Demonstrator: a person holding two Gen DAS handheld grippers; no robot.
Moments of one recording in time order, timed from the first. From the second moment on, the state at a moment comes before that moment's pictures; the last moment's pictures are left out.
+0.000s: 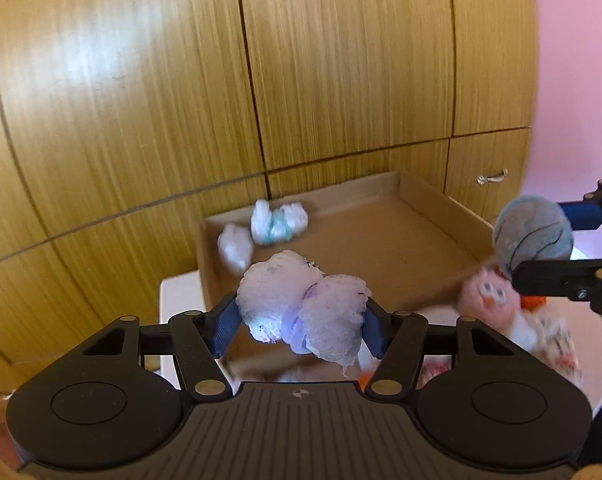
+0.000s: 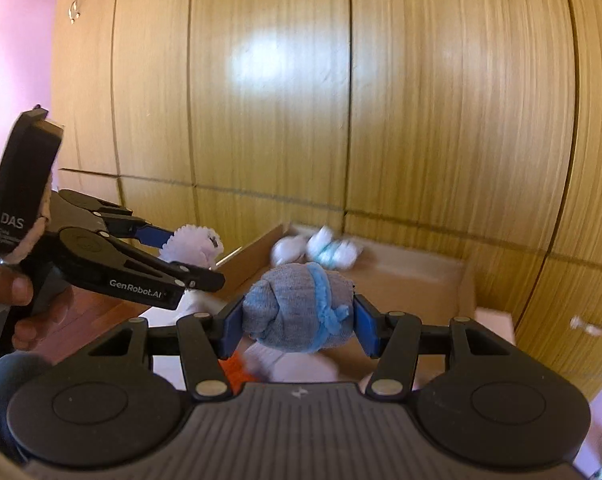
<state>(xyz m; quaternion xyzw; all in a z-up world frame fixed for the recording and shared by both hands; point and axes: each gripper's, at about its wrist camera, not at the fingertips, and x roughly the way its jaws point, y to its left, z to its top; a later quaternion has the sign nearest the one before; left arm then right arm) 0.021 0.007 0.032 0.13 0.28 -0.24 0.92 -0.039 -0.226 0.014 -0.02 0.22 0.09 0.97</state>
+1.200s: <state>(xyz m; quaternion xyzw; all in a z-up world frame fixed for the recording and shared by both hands) 0.222 -0.072 -0.056 0.13 0.43 -0.26 0.86 0.254 -0.267 -0.082 -0.26 0.38 0.24 0.85</state>
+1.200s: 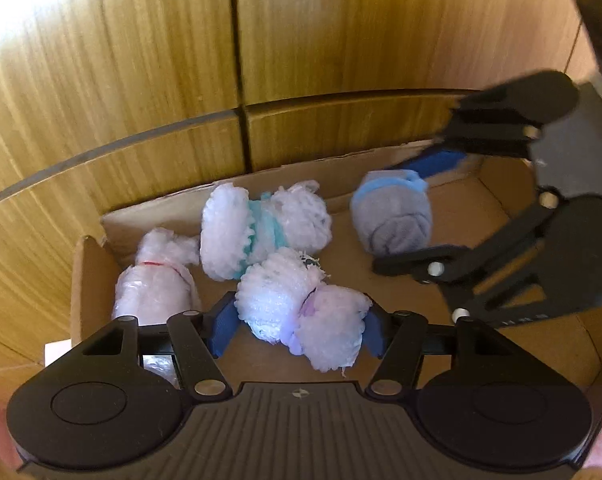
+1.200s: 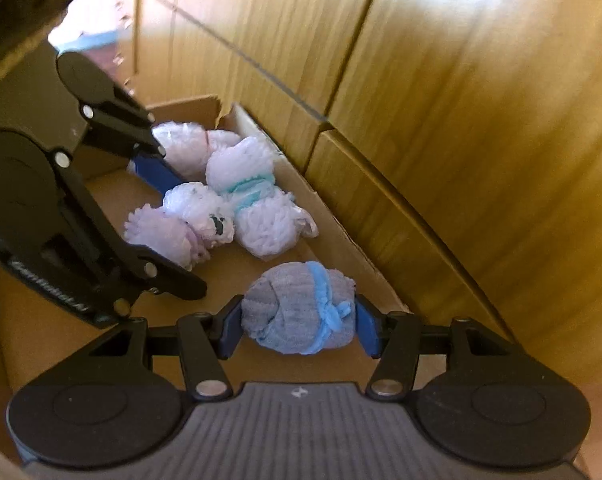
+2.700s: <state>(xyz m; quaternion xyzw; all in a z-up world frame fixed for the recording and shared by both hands) 0.174 -0.032 -0.007 0.08 0.44 -0.28 0.85 0.228 -0.273 -0.059 -0.25 0.38 0.23 0.86</state>
